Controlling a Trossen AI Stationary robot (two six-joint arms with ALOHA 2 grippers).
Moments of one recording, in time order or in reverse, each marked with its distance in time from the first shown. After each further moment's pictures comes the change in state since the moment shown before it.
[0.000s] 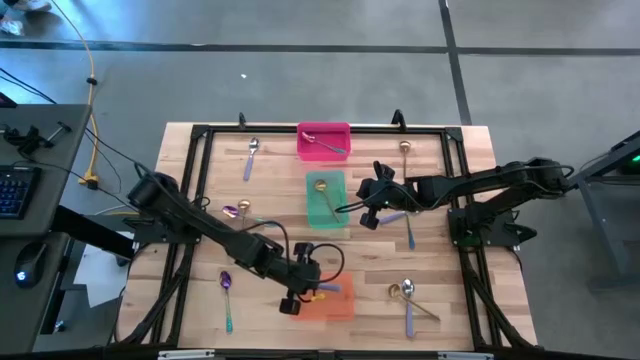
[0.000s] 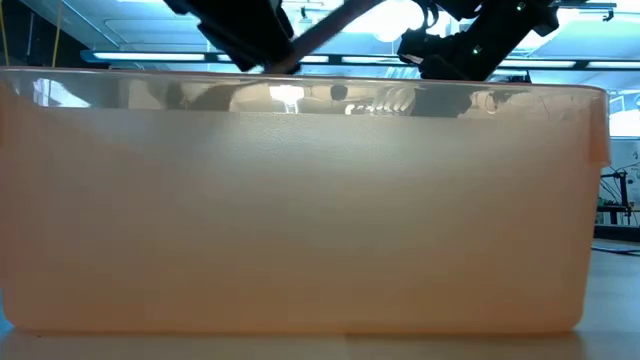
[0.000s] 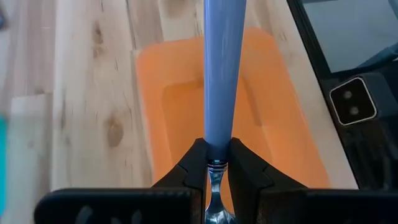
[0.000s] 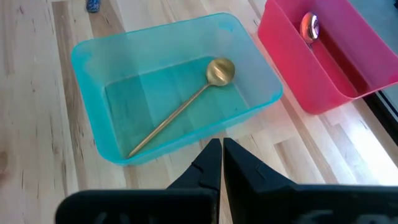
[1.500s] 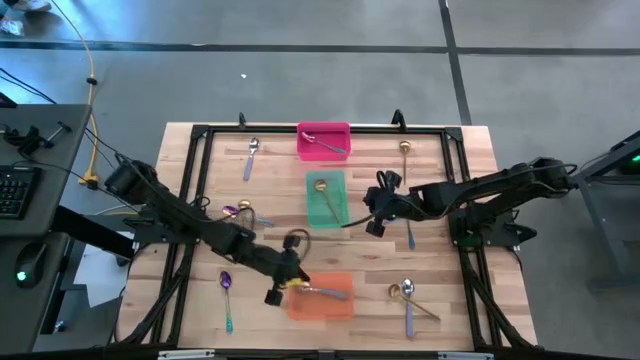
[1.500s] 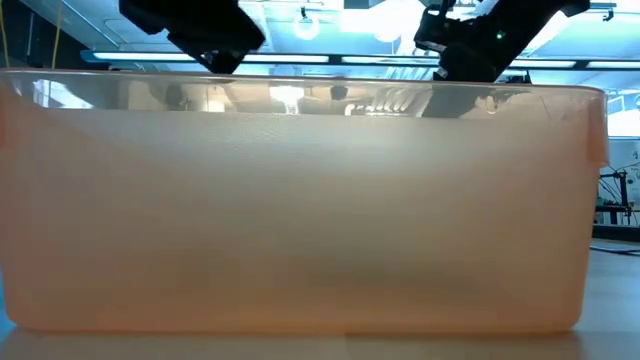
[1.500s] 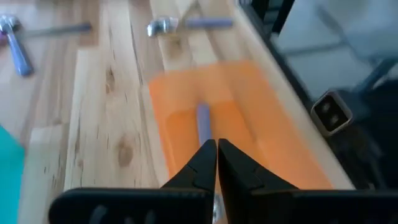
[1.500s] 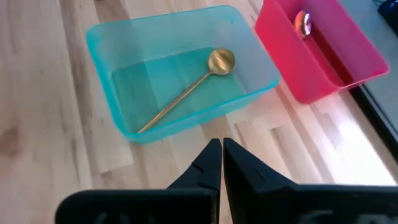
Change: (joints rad) left arm 0.007 -0.235 -0.406 0.487 -0.023 0.086; right arm 0.111 -0.049 -0.002 -0.107 0.108 0.077
